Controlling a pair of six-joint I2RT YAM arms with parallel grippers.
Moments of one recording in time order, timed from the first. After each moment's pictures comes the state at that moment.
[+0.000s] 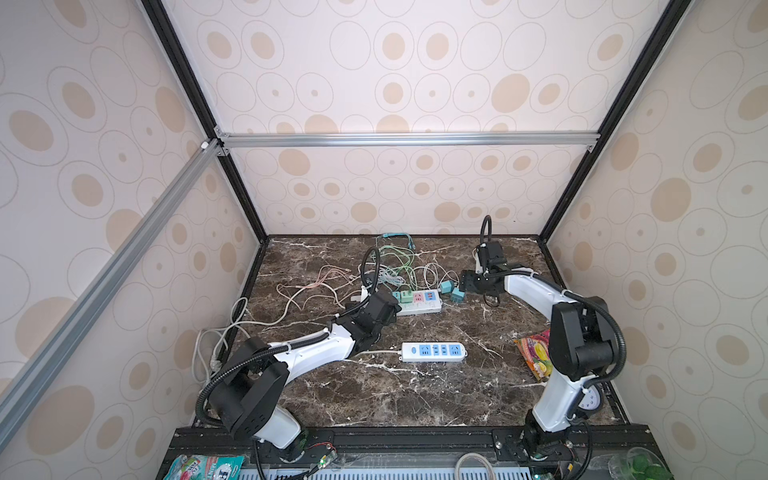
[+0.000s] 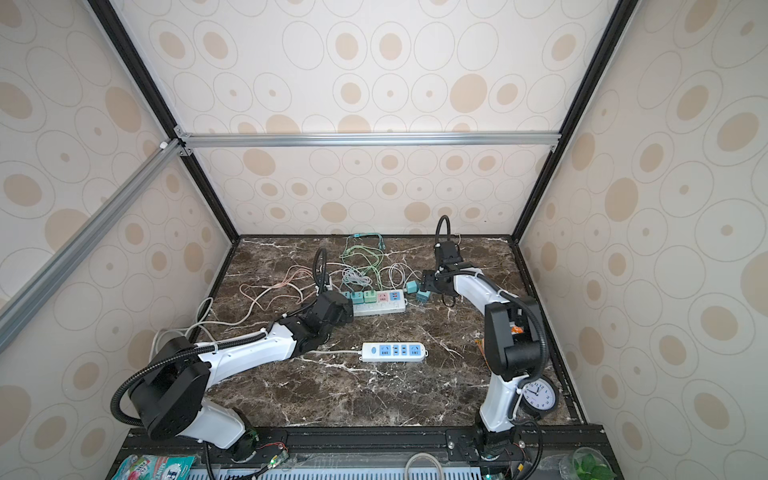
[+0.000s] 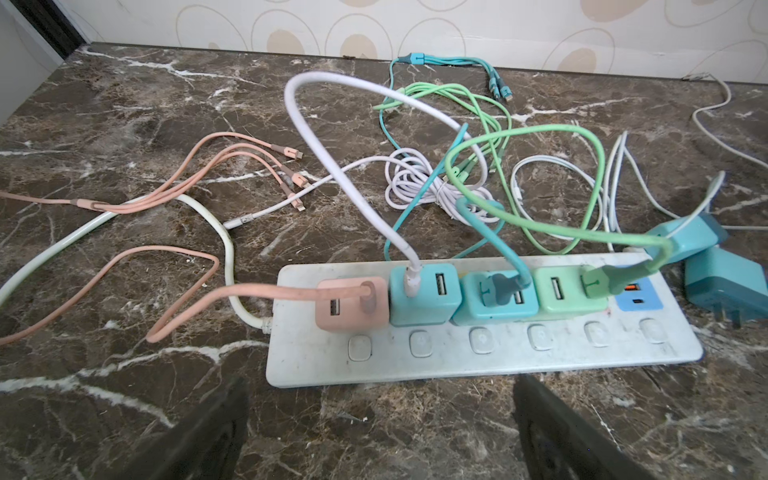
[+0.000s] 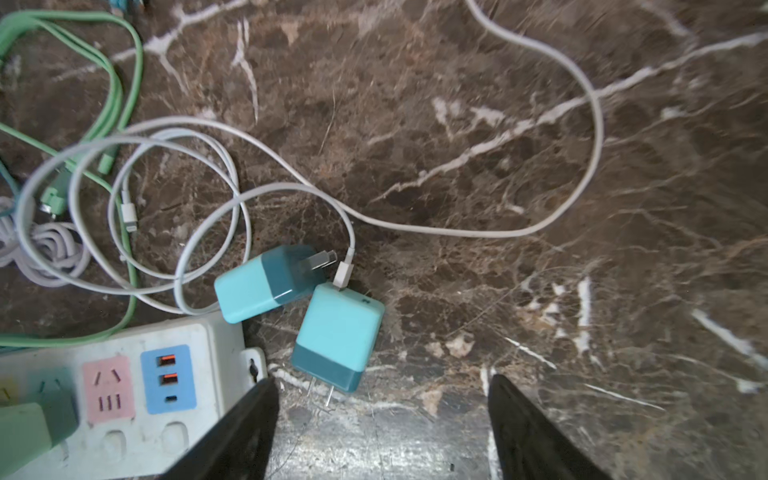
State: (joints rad) left arm -0.74 1.51 0.85 -0.07 -0.61 -0.56; right arm 0.22 1.88 1.36 -0.54 0.00 0.38
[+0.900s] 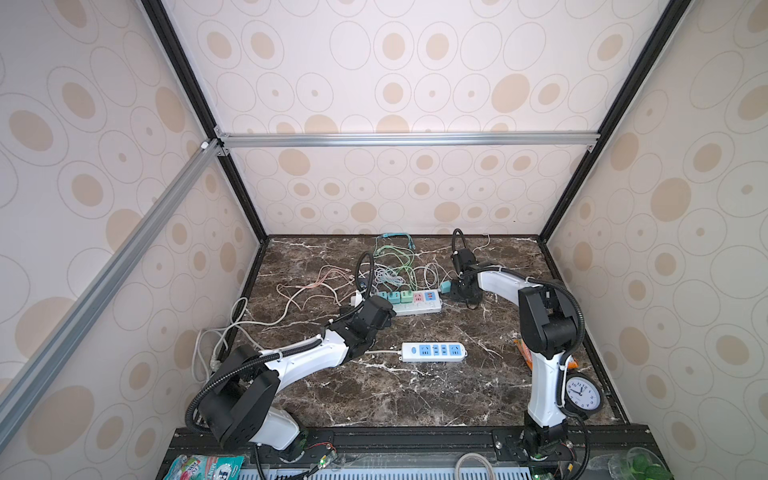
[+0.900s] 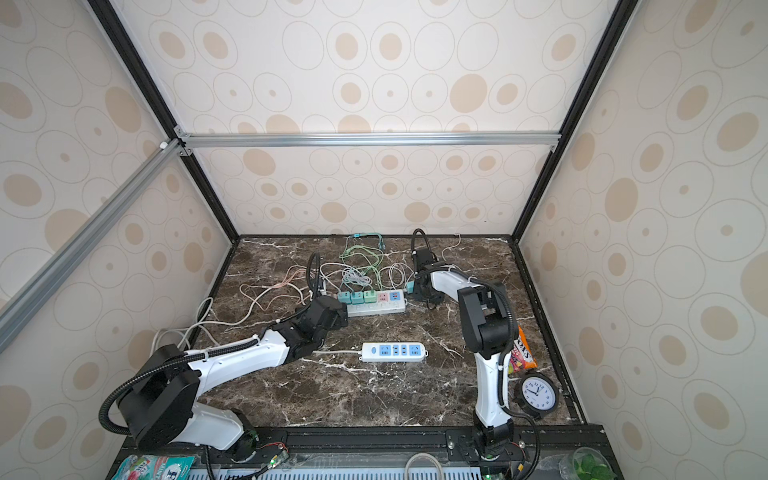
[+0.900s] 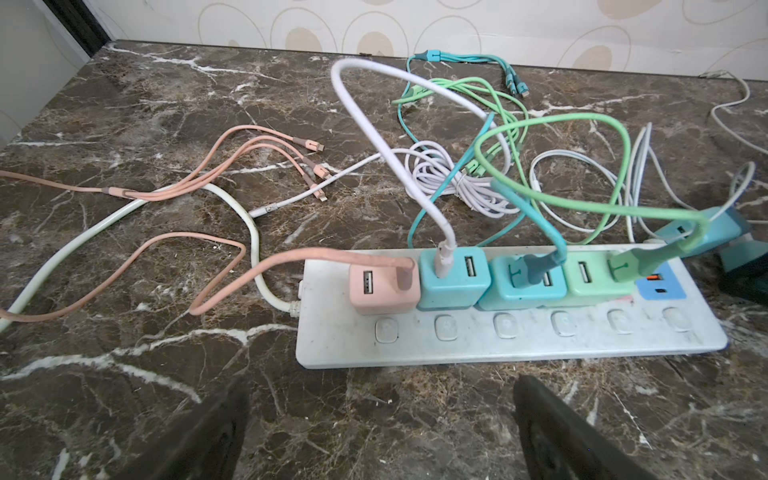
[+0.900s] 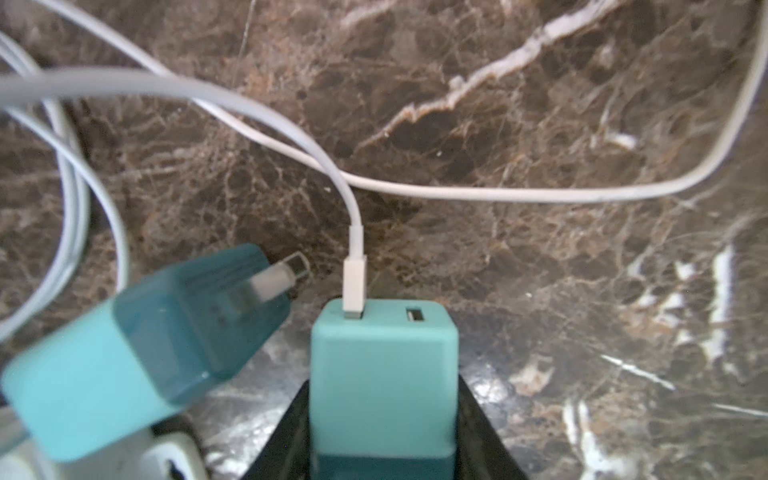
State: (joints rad) left arm -0.73 1.45 0.78 -0.07 -0.63 -0.56; right arm 0.31 2.04 1.42 -0.63 0.19 0.47
